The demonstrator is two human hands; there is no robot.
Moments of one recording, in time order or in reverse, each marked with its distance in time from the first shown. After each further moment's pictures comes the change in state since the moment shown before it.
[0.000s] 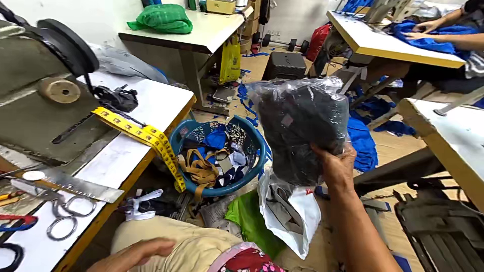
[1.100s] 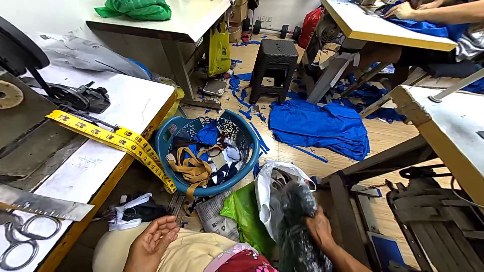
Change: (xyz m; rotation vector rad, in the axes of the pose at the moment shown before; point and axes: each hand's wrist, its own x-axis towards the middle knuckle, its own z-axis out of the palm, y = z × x) left_hand 0.062 -0.123 0.095 -0.426 0.518 -0.314; right_hand -0.166 0.111 -0.107 -1.075 -0.329 1.042
